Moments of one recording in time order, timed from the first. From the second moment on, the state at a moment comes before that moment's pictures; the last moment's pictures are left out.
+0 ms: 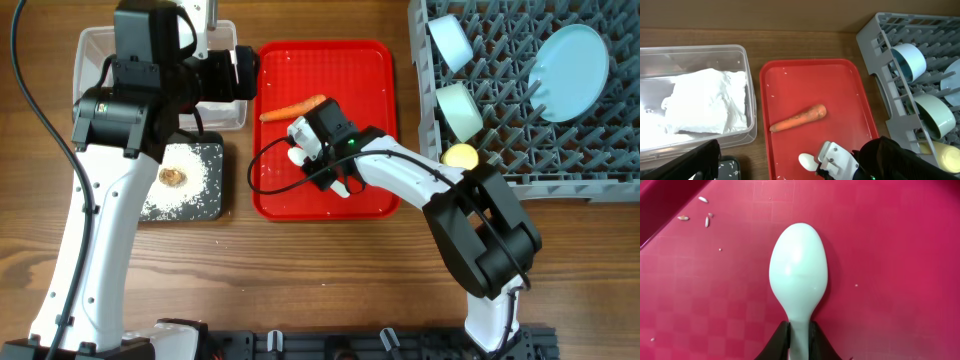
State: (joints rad) left arm -0.16 1.47 1.60 -0.84 0.16 -0.16; right arm 0.64 2.04 1.28 -0.41 -0.15 -0.19
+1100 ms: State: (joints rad) left arm -0.16 1.47 1.60 -0.84 0.16 -0.16; right arm 0.61 2.01 1.36 -0.62 -0.28 -0.31
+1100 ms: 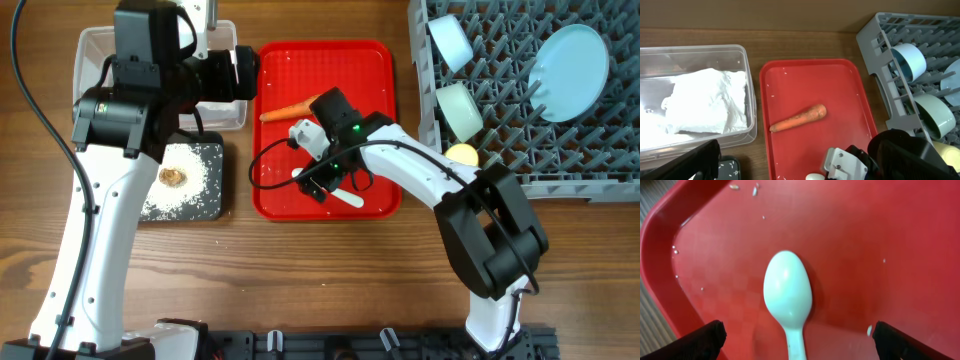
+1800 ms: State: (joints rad) left arm -0.16 1.47 1.60 -0.84 0.16 -0.16; right arm 0.61 2.13 1.43 -0.55 -0.34 -0.37
